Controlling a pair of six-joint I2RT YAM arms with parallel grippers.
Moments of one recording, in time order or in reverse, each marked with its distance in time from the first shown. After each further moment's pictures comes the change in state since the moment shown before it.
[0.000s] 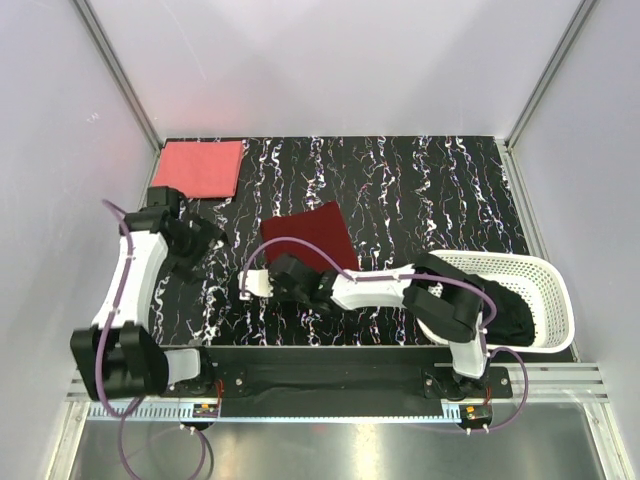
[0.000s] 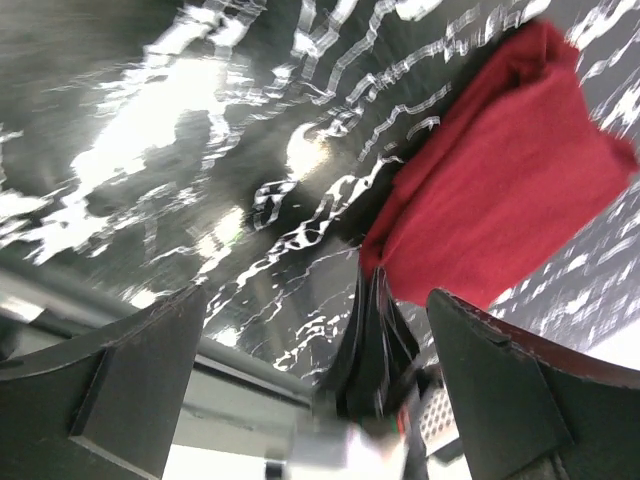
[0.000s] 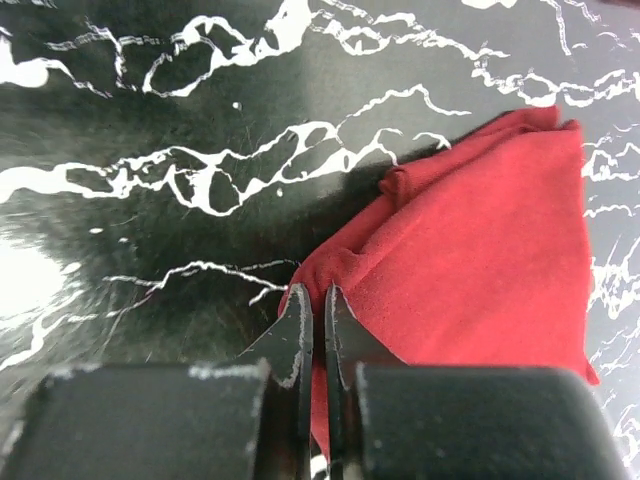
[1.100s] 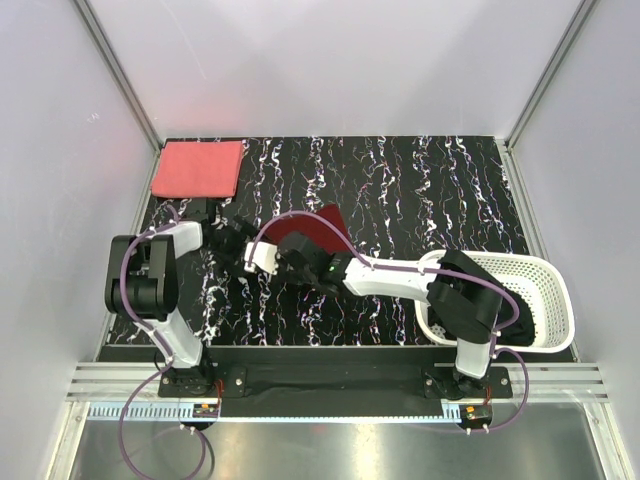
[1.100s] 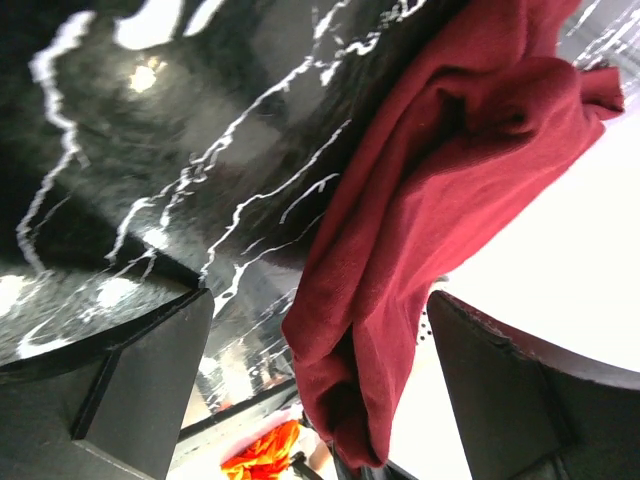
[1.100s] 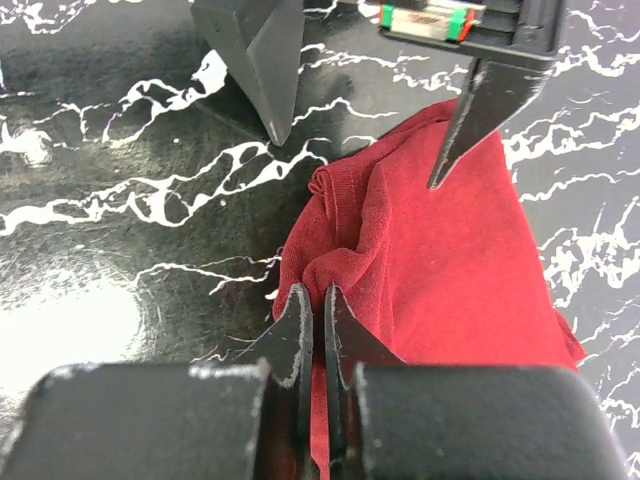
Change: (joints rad) left arm -0.089 0.518 -0.196 0.719 0.466 -0.051; right arm -0.072 -0.114 0.038 -0.087 -0.084 0.145
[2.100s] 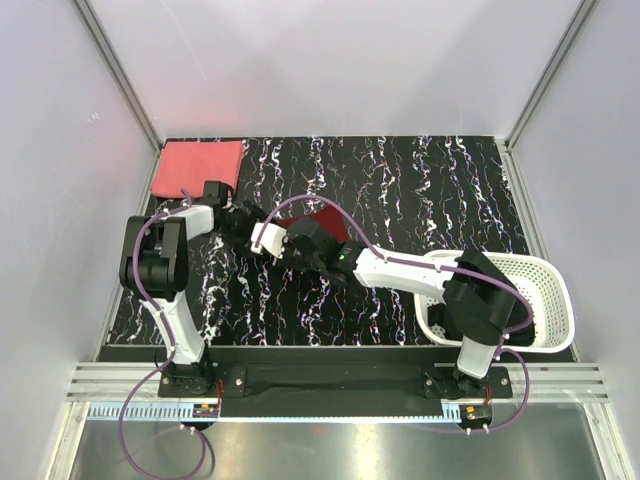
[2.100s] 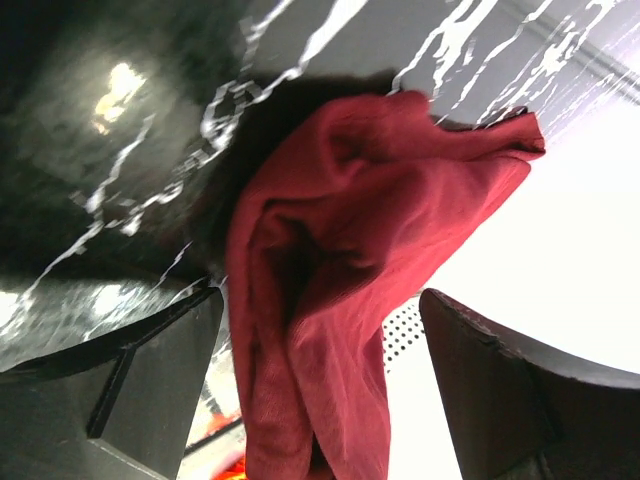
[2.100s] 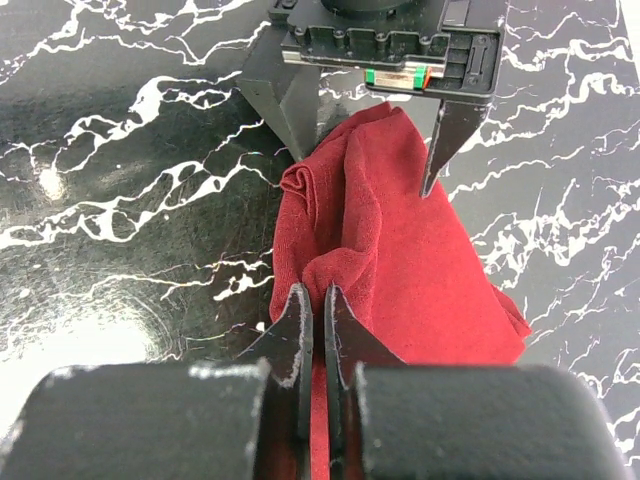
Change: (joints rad) left arm -0.051 0.175 0.194 0.042 0.003 -0.058; right arm -0.054 -0.064 0.018 -0.013 -0.001 0.026
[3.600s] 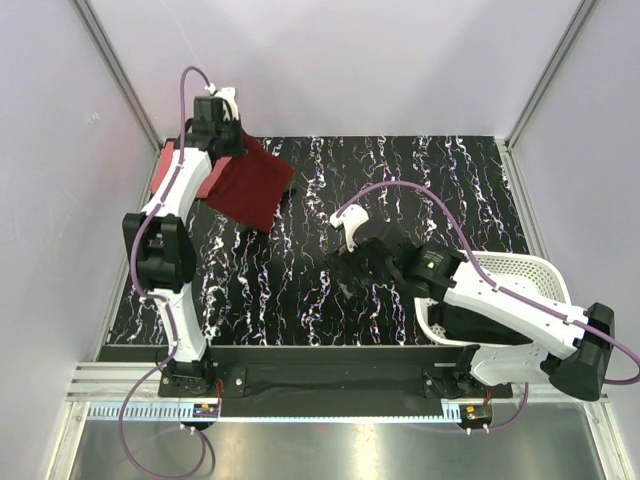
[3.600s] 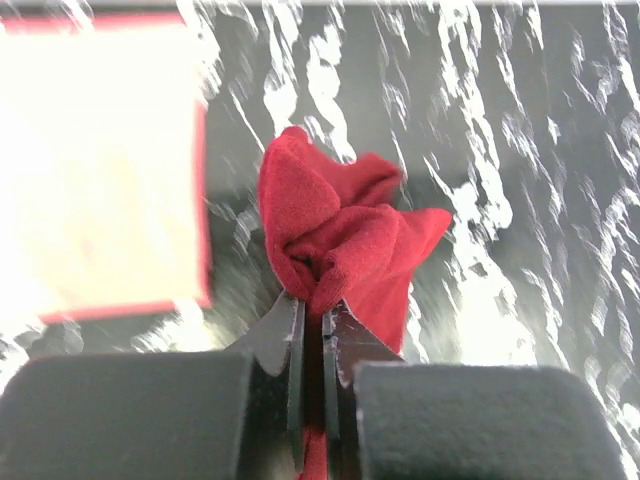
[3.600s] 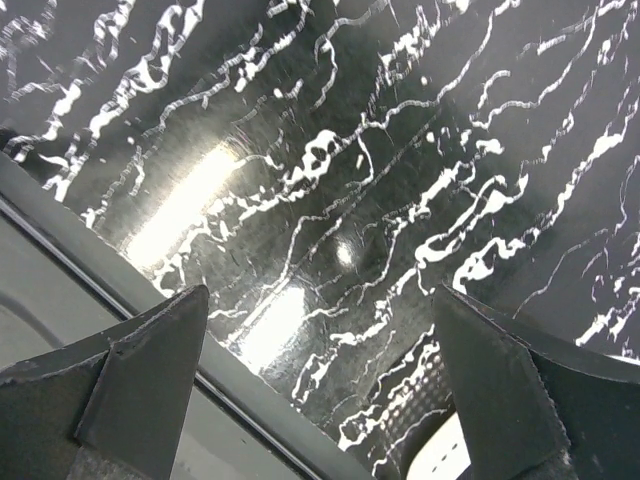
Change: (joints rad) left arm -0.045 0.040 0.673 -0.114 -0.473 0.898; right arm -0.033 -0.560 -0.097 -0.629 0.122 0.626
